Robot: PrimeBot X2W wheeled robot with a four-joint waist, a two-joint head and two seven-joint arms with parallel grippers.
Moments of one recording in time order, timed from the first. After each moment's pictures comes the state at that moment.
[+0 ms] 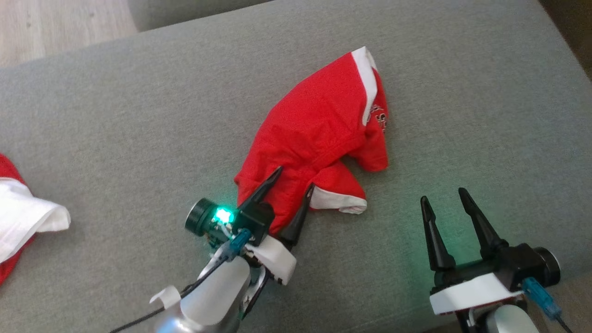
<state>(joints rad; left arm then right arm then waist) -0.49 0.05 -0.78 0.66 -0.31 0.03 -0.25 0.05 -0.04 0.12 0.12 0.04 0.13 -0.25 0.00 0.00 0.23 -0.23</state>
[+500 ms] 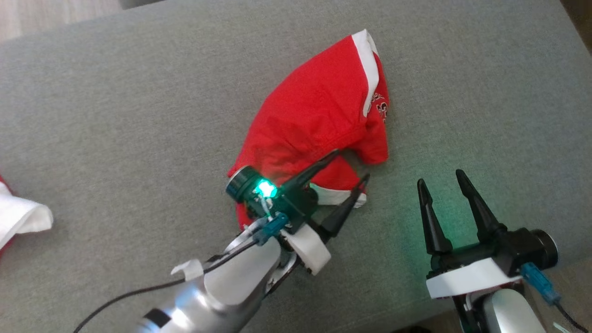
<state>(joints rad) -0.63 0.05 -0.98 0.59 -0.39 -0.03 -0.25 -0.01 -0.04 0.13 0.12 0.04 0.13 -0.25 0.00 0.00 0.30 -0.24</state>
